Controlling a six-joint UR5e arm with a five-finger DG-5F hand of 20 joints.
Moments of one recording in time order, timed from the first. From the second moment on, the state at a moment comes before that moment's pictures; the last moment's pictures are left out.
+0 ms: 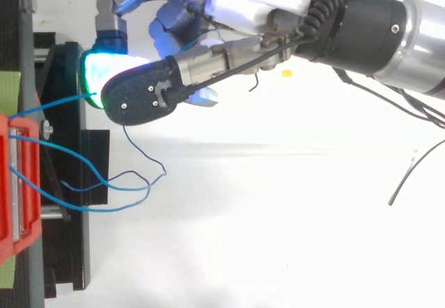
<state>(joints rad) 0.05 -2.33 -1.10 -2.82 -1.32 -0.15</state>
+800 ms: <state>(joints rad) 0.06 -2.33 -1.10 -2.82 -1.32 -0.15</state>
